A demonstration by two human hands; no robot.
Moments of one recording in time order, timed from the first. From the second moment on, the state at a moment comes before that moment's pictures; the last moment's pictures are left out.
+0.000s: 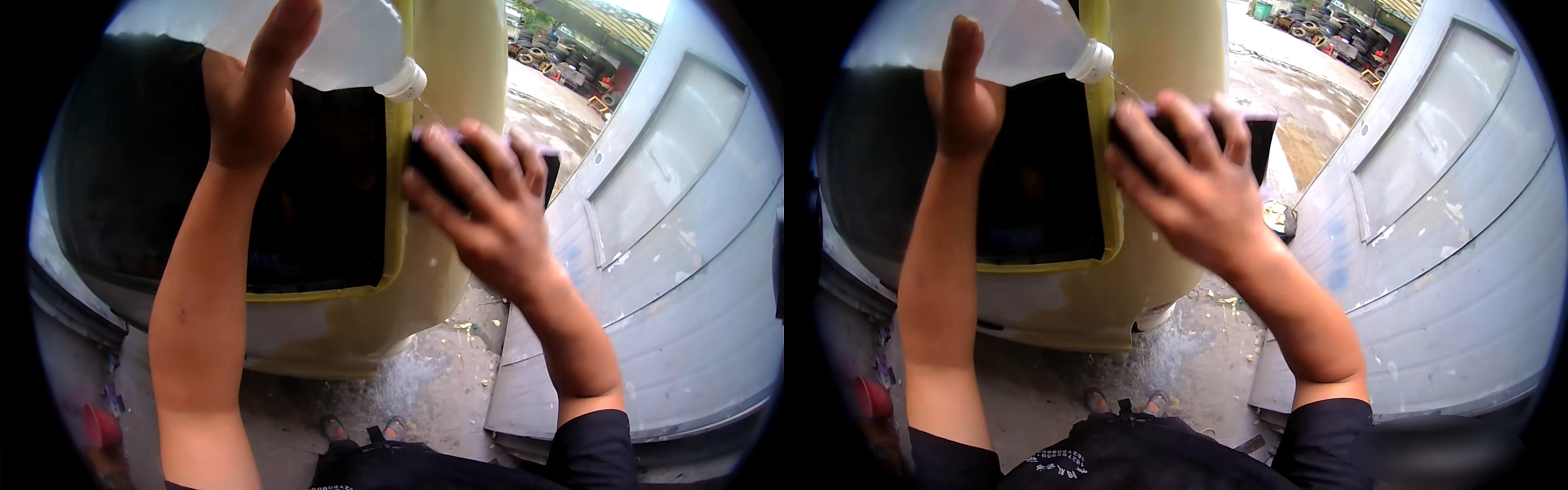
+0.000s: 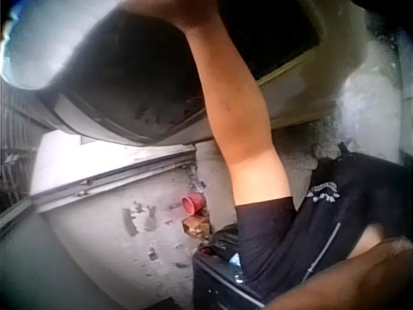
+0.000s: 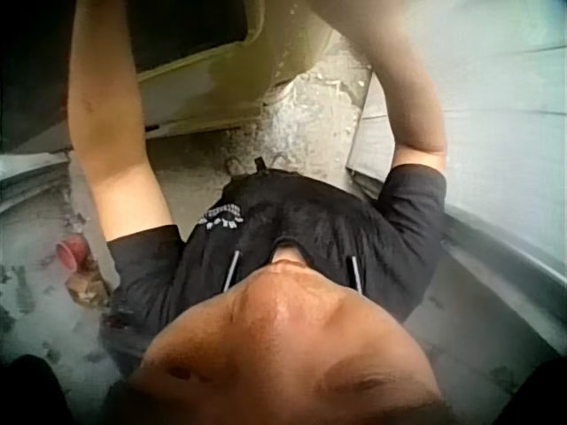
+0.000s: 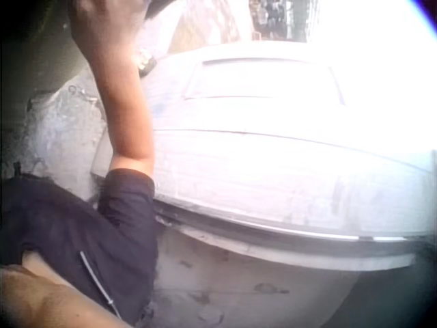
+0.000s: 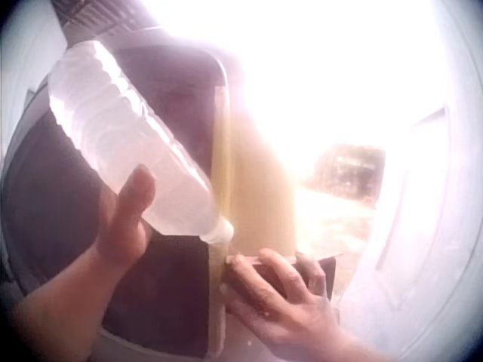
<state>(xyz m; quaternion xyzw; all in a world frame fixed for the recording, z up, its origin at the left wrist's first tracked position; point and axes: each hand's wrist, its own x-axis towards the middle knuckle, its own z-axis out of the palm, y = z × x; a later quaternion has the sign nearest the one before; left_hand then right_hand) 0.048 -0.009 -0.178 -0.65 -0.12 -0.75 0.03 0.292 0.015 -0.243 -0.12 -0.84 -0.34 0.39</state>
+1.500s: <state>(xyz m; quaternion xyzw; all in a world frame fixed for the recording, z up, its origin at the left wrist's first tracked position) 0.042 -0.003 -0.183 -0.62 -0.11 -0.77 0.08 0.290 0.016 -0.227 -0.11 -0.84 -0.36 0.38</state>
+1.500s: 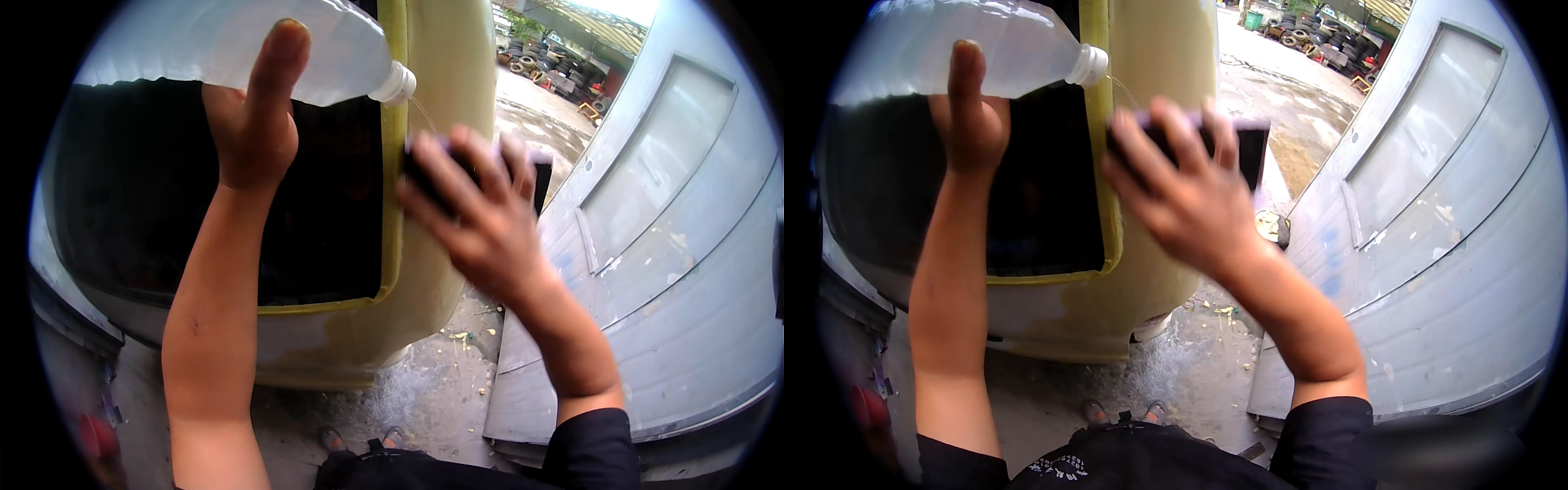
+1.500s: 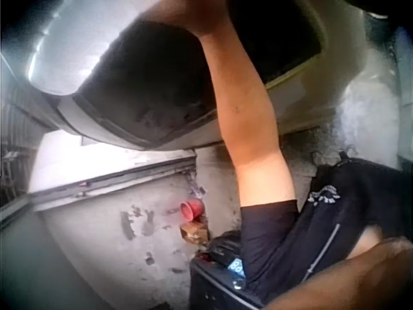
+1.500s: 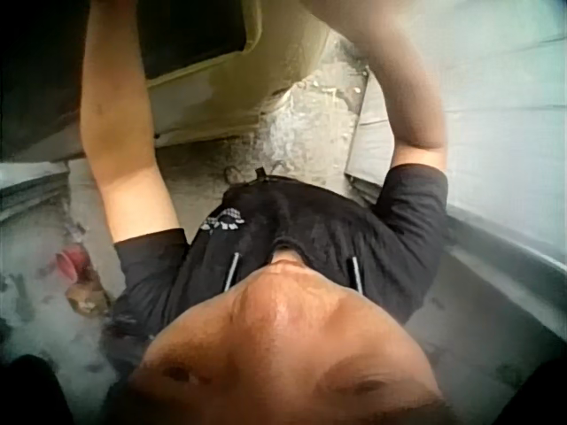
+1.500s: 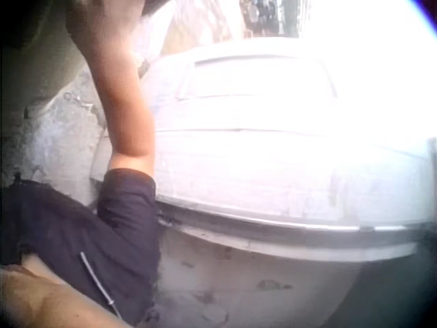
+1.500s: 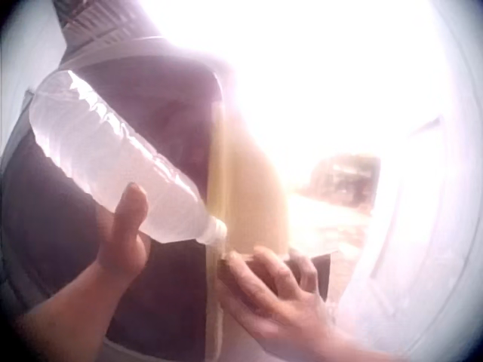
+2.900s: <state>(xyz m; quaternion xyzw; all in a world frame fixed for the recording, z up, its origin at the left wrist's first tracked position) 0.051 -0.003 -0.179 -0.53 -0.15 -0.83 0.09 0.263 0.062 -0.117 -0.09 -0.82 -0.40 0.39</state>
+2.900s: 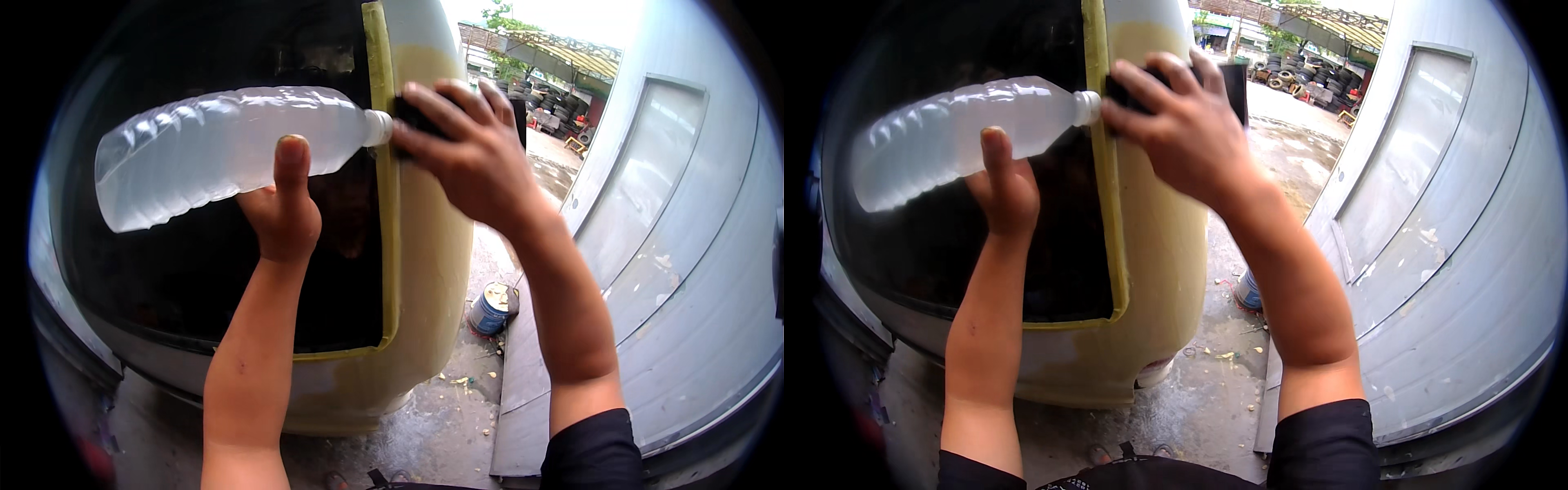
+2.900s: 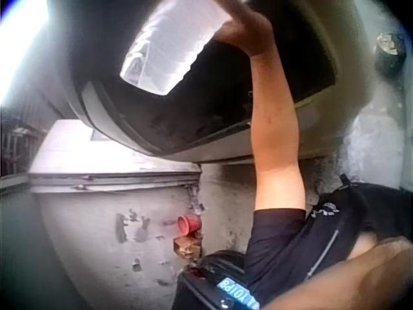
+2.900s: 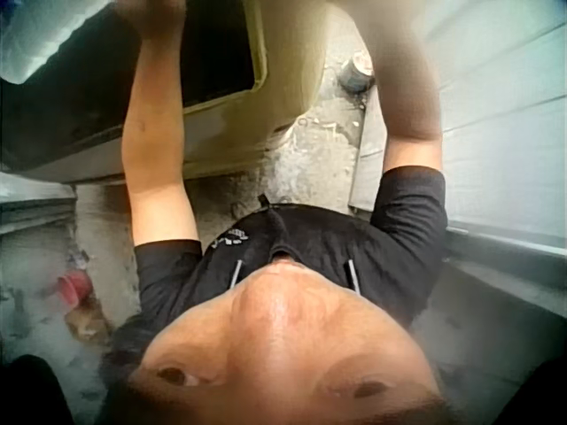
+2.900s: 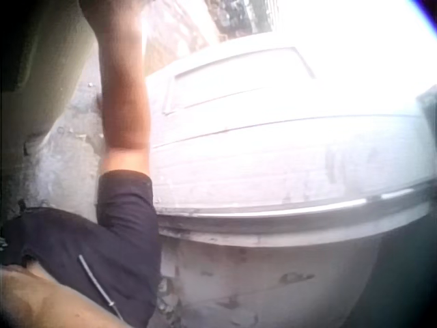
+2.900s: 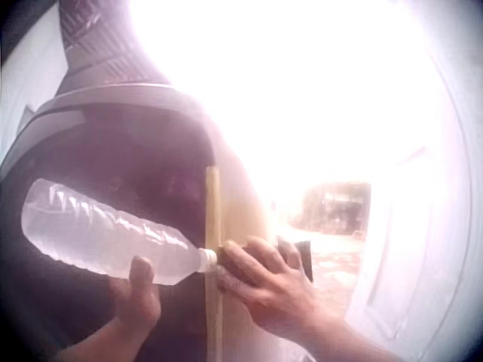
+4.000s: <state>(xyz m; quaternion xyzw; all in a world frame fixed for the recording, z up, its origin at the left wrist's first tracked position) 0.048 -0.008 -0.179 -0.52 -0.14 -0.84 0.07 0.260 0.065 -0.125 -0.05 -0.82 -0.41 0.40</state>
